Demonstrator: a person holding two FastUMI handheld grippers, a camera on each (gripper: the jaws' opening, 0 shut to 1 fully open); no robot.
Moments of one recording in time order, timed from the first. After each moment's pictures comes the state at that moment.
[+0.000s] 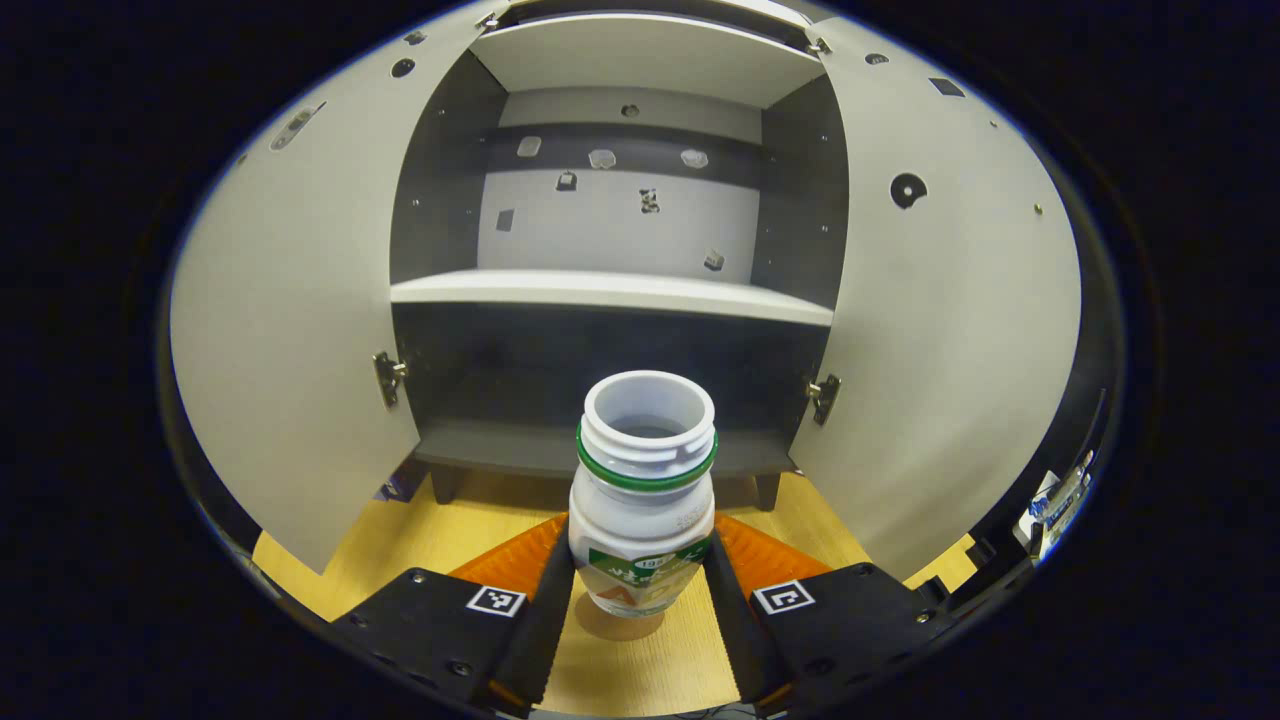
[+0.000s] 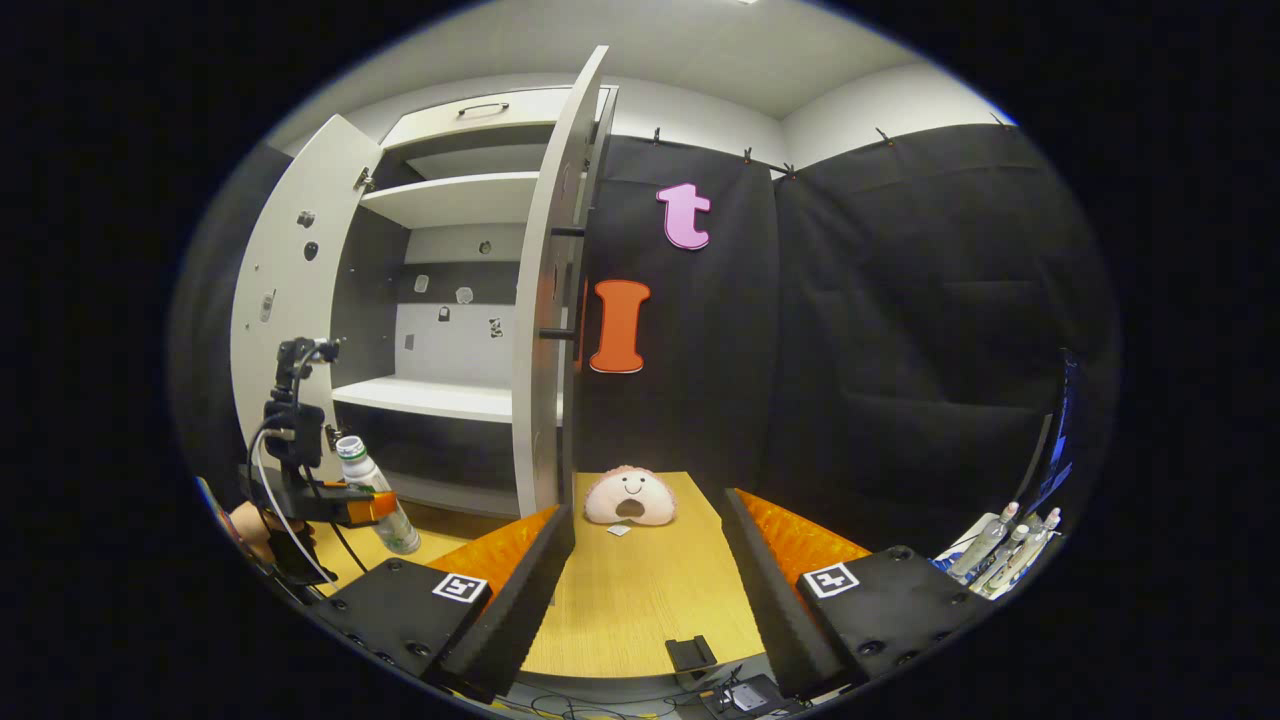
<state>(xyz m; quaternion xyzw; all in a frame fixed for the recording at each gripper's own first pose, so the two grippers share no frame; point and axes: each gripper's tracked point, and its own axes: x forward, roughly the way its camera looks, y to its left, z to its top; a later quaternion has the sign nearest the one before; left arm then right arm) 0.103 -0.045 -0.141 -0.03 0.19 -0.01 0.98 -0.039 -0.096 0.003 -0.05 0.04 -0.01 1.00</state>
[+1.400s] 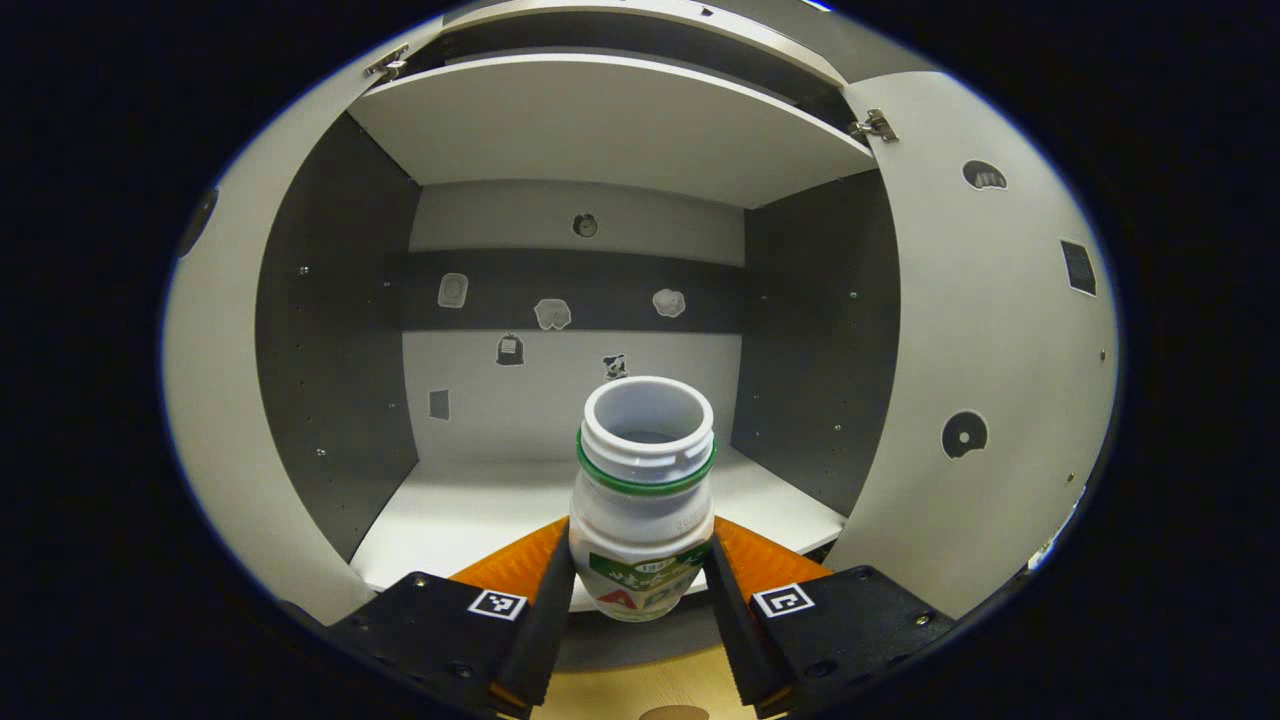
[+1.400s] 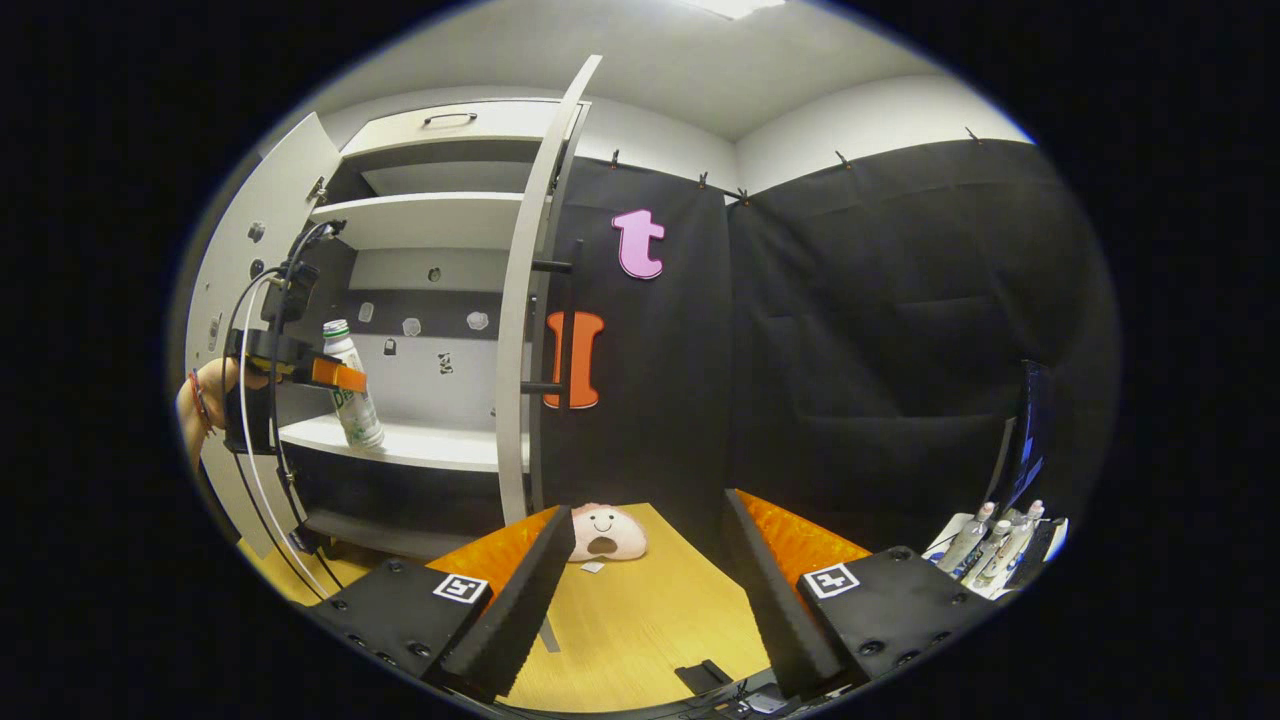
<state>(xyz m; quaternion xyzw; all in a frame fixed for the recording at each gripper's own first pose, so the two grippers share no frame) 0.297 -0.019 0.024 -0.01 0.11 -0.12 0.99 -0.001 -0.072 0.030 -0.04 -0.01 -0.11 0.99</state>
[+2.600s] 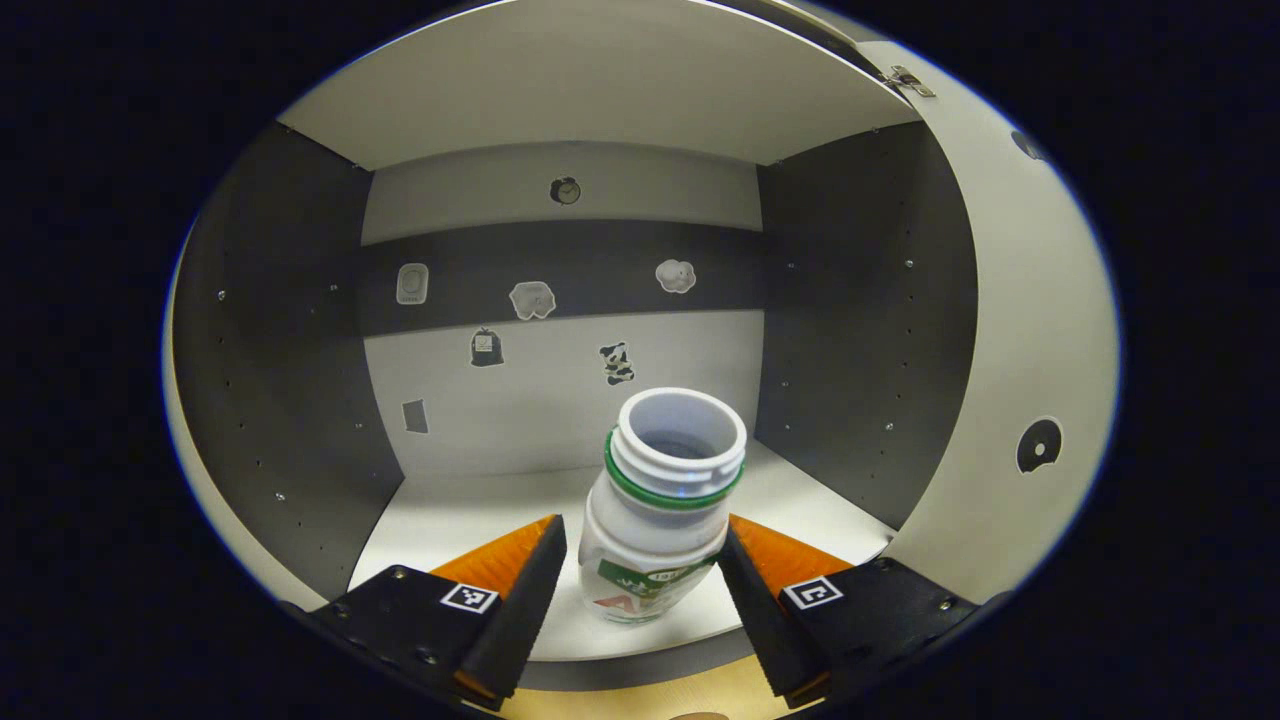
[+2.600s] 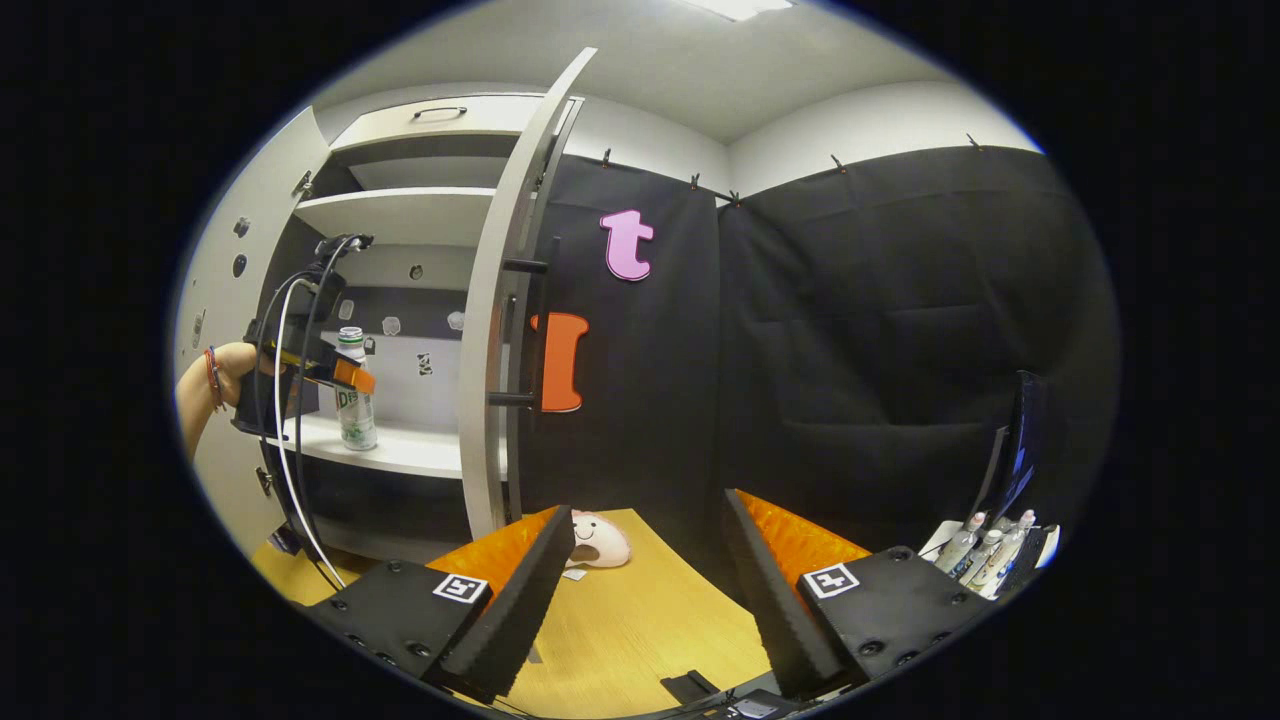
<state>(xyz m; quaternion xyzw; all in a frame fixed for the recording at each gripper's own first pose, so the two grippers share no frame) 0.352 -0.034 0.016 0.04 0.15 -0.10 0.98 0.015 -0.086 0.039 -0.05 -0.01 -0.13 0.99</state>
